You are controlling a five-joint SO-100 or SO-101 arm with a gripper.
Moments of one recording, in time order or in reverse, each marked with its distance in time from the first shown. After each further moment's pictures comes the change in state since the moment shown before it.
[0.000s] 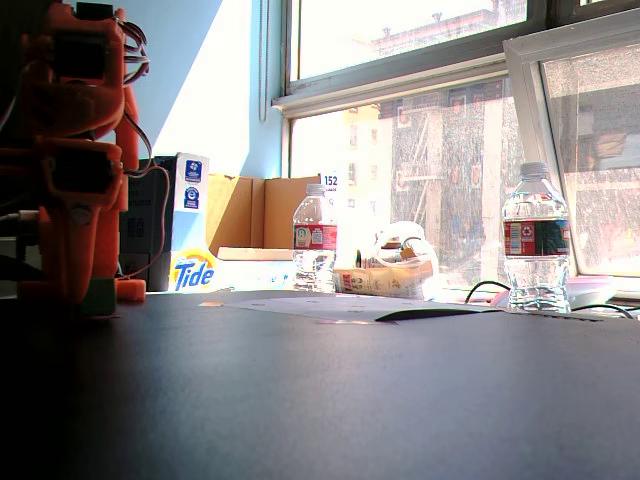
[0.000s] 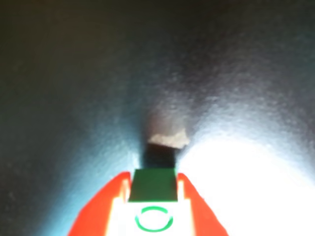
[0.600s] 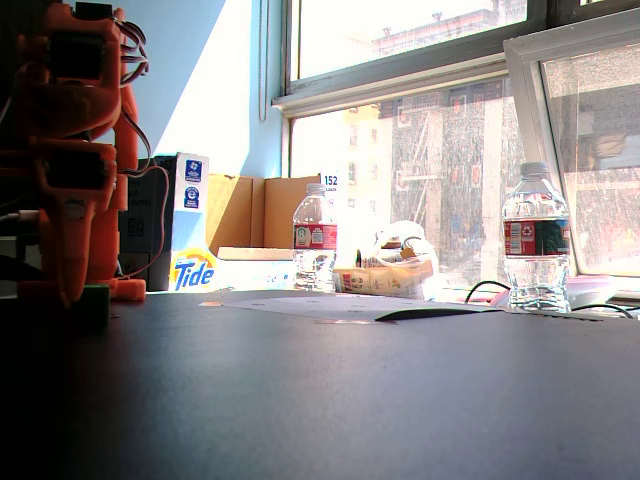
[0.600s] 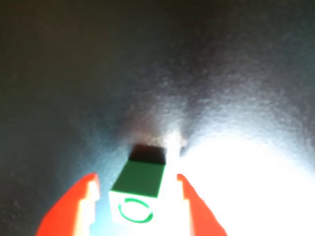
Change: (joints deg) arm 1.1 0.0 1.5 -1.1 2.5
